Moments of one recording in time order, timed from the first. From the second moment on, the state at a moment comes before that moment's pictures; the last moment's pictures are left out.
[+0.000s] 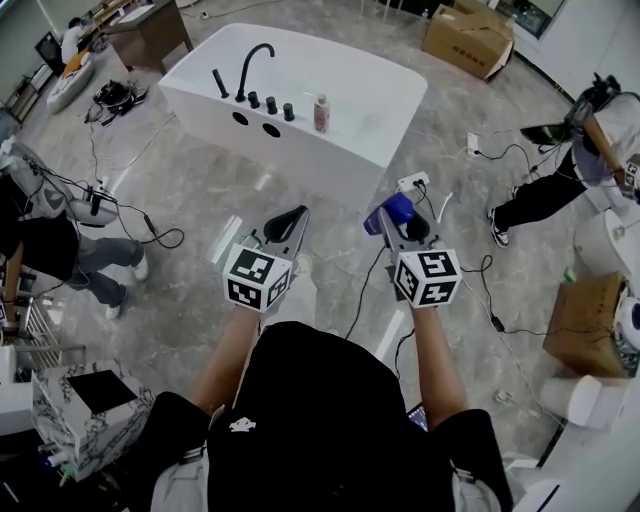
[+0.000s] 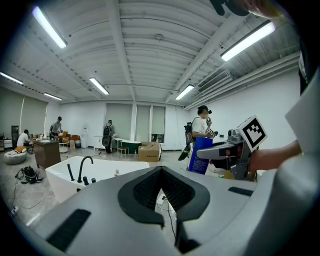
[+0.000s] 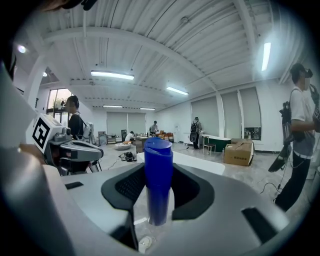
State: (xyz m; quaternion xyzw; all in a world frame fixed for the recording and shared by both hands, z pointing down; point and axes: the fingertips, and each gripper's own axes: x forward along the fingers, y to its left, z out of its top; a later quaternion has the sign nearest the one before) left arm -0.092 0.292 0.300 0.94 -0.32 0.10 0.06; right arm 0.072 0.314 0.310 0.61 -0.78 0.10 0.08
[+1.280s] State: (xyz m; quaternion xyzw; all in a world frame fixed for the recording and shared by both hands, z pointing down) left arm -0.068 -0.052 0.340 0.95 -0.28 0.12 0.12; right arm 0.082 -0.013 0.356 0.63 -0.75 0.15 0.11
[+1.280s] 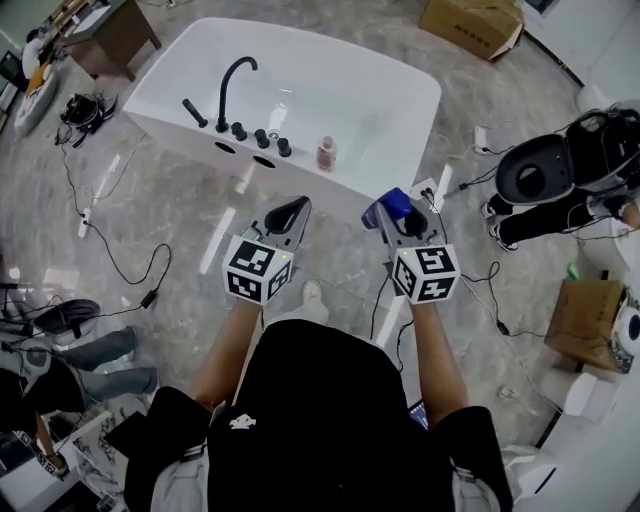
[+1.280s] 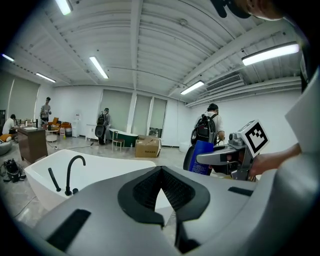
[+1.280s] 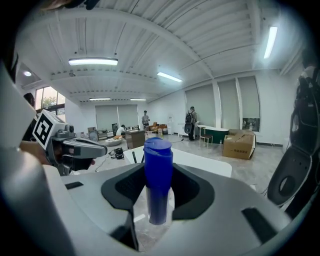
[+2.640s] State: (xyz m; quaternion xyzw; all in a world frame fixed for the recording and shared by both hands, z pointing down) left arm 0.016 -0.172 0.485 0.91 -0.27 0.21 0.22; right arm 0.140 -0.151 0.511 0.58 -0.75 0.26 0.18
